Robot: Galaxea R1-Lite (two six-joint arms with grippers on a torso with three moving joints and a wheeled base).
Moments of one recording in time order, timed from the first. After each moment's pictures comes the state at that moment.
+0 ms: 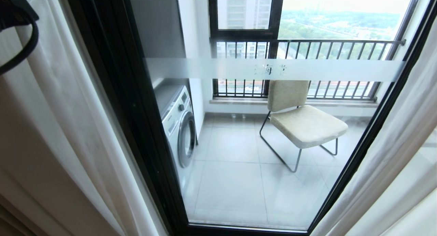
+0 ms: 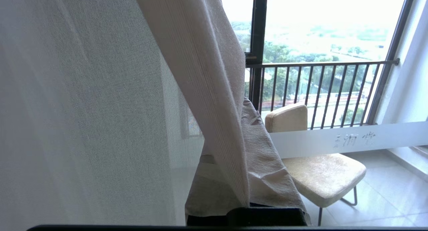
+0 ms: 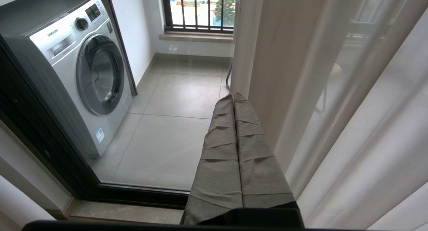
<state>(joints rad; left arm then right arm) -0.14 1.25 -1.10 -0.49 -0.09 -0.06 0.00 0.00 0.00 0.00 0.01 -0.02</state>
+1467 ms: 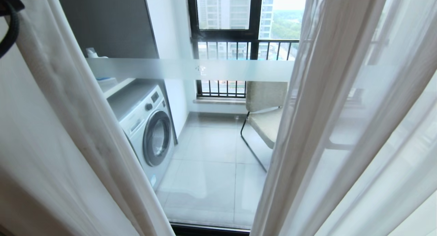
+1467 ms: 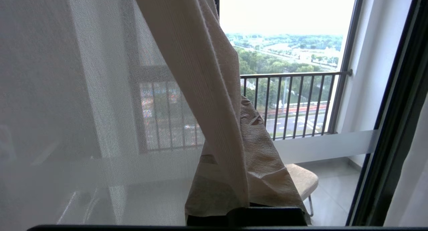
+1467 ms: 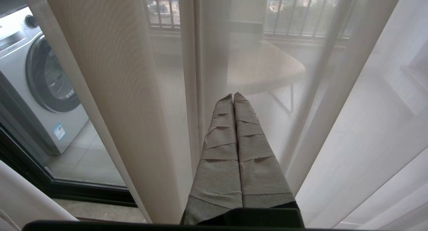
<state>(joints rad) -0.23 1.20 -1.09 -0.48 -0.09 -0.06 0.00 0.00 0.00 0.00 0.01 -0.02</state>
